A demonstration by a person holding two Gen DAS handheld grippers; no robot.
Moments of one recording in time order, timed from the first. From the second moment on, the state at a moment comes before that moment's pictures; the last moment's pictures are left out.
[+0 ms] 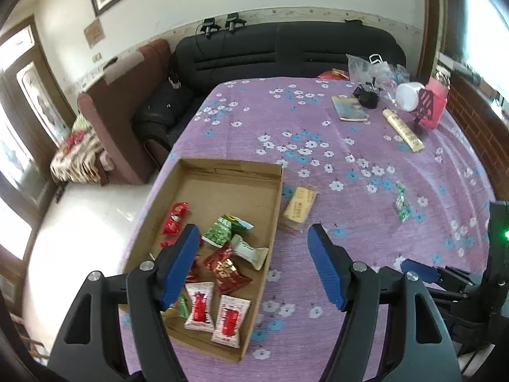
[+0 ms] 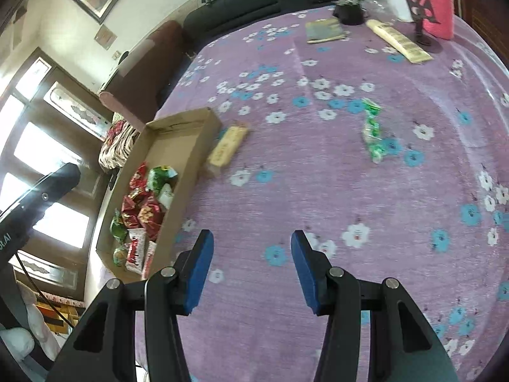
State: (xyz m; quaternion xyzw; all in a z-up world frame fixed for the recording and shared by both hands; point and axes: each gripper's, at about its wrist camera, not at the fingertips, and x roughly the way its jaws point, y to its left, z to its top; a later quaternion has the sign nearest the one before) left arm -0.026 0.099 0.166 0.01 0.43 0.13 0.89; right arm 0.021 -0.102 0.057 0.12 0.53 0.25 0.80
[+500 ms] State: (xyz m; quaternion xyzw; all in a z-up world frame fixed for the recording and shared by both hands) left arm 0.006 0.097 0.104 -0.10 0.48 0.03 0.87; right arm 0.090 -0.175 0.048 0.12 0.51 0.16 0.84
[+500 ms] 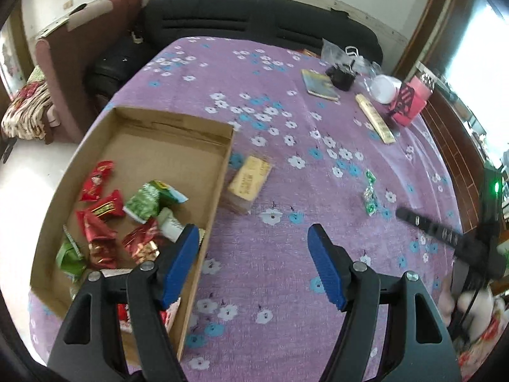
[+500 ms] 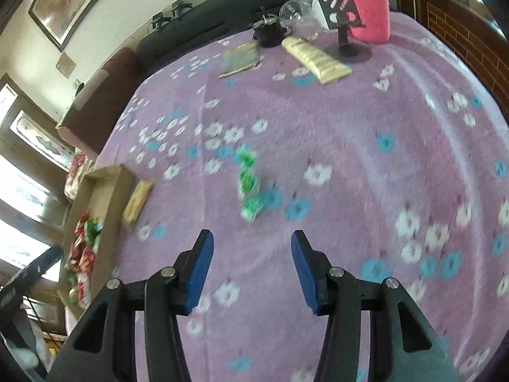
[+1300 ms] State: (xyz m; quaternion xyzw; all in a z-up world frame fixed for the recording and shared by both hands) left arm -0.028 0.150 0.110 -0.10 0.45 0.08 0.88; right arm 0.147 0.039 0.019 0.06 0.57 0.22 0.79
